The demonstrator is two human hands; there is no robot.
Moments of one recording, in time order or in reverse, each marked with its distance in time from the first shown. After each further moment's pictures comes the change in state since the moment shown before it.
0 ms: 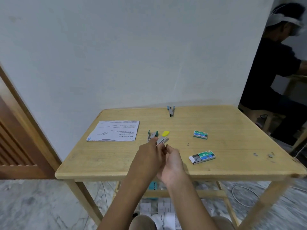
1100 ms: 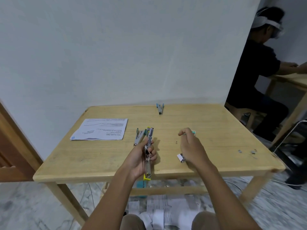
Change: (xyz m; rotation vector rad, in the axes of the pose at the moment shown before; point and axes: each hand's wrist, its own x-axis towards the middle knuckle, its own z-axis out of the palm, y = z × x) left_hand 0.039 -0.034 0.052 -1.567 -0.333 -0.649; right_hand 0.003 -0.103 -0.051 -1.636 0.286 -0.813
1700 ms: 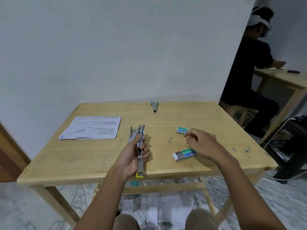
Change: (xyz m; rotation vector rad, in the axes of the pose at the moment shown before) left_hand 0.017 0.003 -0.012 -0.009 -0.036 -0.009; right_hand 0.027 0.036 -0.049 -0.341 -0.123 -0.107
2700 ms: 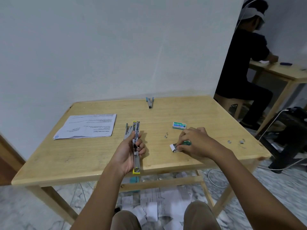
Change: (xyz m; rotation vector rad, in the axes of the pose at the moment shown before) left_hand -0.004 -0.001 0.003 -0.039 -0.025 0.020; right_hand -0.004 0.008 0.005 -0.312 -0.159 -0.263
